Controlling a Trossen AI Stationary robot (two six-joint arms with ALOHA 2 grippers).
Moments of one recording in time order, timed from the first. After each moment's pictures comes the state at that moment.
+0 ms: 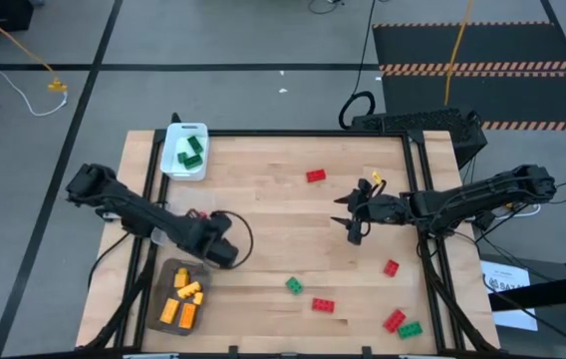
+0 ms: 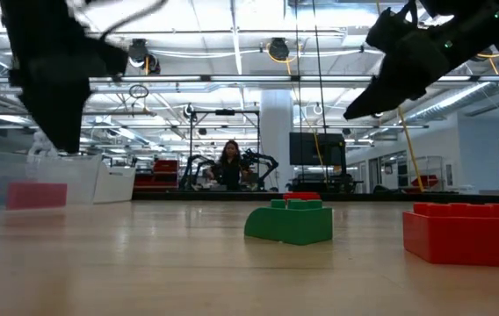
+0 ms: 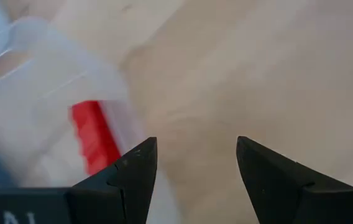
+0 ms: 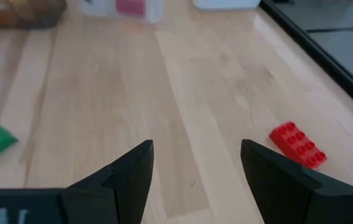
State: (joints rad) left arm -0.38 1.54 1.00 -1.10 -0.33 -1.19; right arm 0.12 1.03 0.47 0.00 0.34 0.14
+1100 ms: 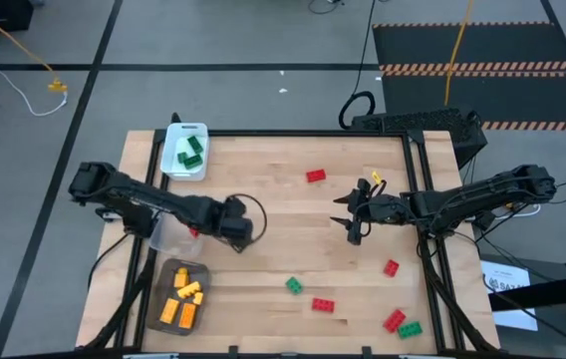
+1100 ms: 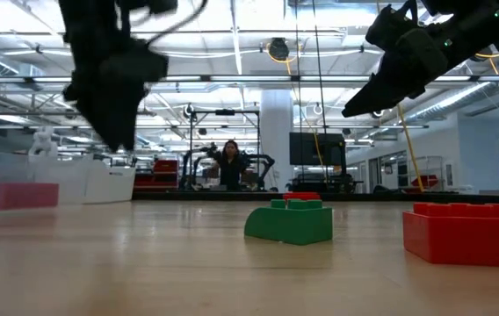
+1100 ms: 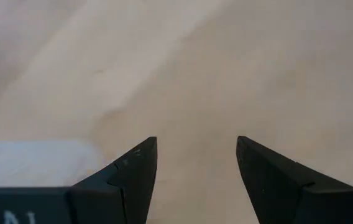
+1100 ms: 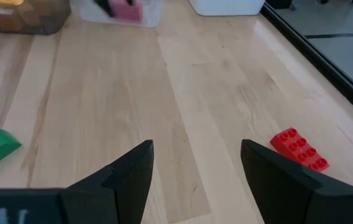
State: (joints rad) left arm -0.20 1.54 1.05 -0.92 -0.28 -0.95; right arm 0.12 1.03 0.47 0.01 0.33 0.13
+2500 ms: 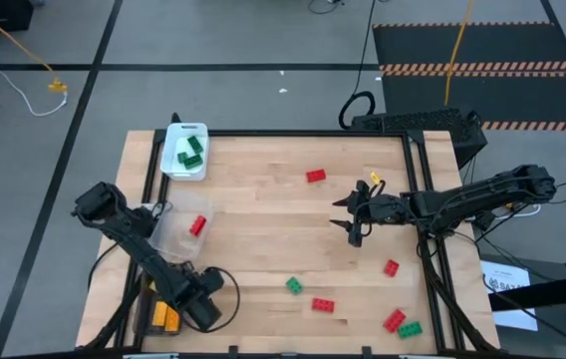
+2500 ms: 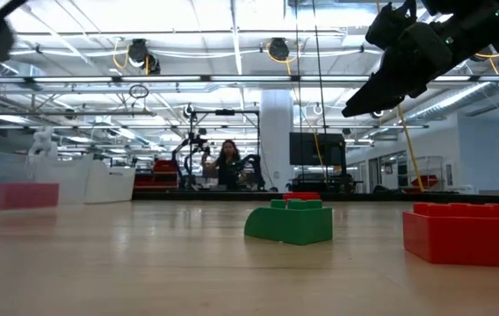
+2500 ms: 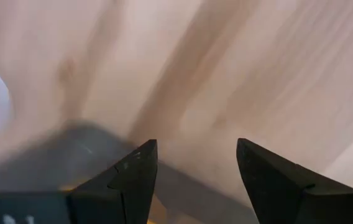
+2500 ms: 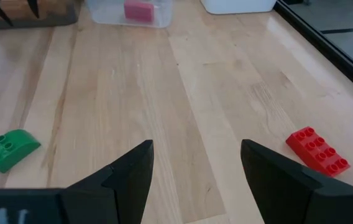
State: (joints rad) left arm -0.77 1.72 1.11 -0.94 0.03 -1.32; right arm 0.12 1.03 0.47 0.01 0.29 0.15
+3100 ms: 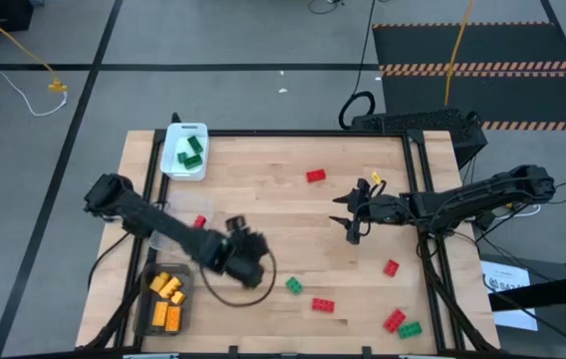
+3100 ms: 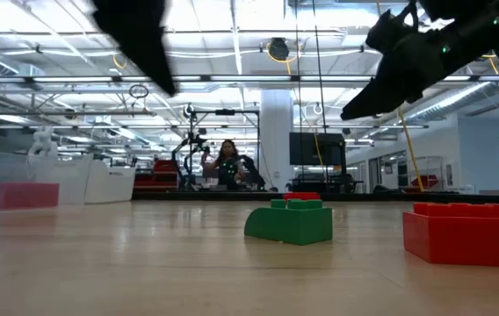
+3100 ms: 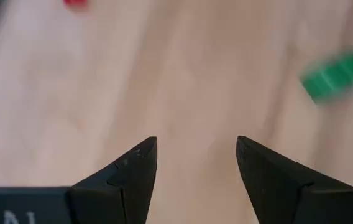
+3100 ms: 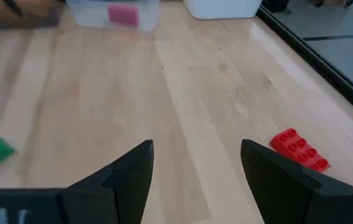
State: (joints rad) left arm -0.43 1.72 1.35 -0.88 -0.52 -0.58; right arm 0.11 1.04 0.43 0.08 0.34 0.13
